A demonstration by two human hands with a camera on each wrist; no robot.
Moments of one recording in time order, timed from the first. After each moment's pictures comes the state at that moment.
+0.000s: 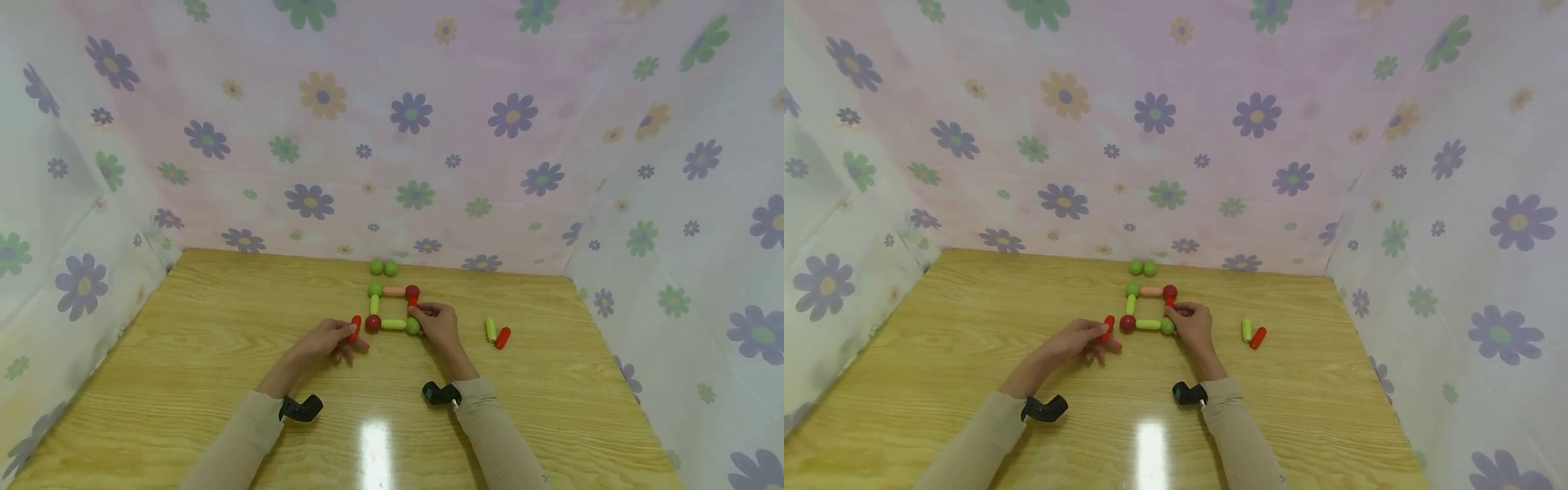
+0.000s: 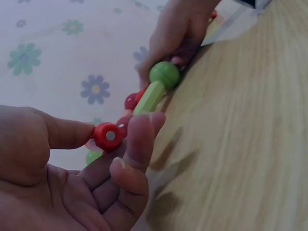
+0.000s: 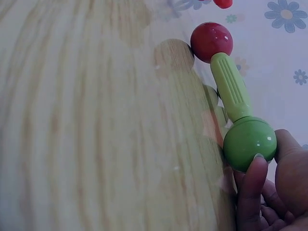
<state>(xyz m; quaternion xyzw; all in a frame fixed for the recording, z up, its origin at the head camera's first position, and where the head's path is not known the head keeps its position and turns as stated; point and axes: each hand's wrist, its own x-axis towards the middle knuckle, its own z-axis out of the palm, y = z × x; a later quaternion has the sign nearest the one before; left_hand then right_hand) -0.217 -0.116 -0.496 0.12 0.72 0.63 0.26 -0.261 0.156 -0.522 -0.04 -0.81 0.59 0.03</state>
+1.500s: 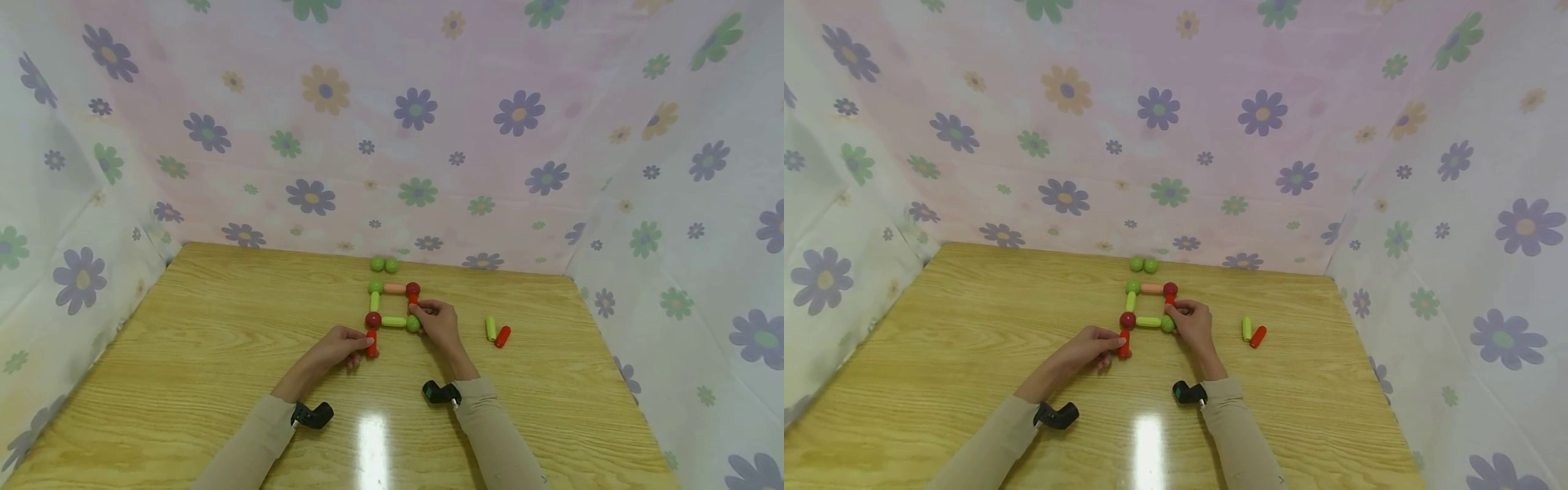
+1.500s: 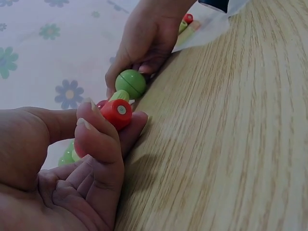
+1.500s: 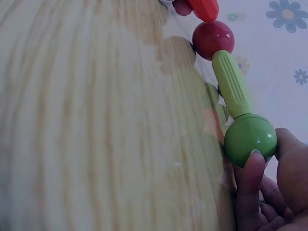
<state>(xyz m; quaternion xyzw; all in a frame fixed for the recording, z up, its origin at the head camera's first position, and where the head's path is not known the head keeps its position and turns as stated) -0.211 -0.090 -0.517 0.04 0.72 0.65 0.26 -0.260 0.158 -0.523 -0.03 -0.80 0.60 0.01</state>
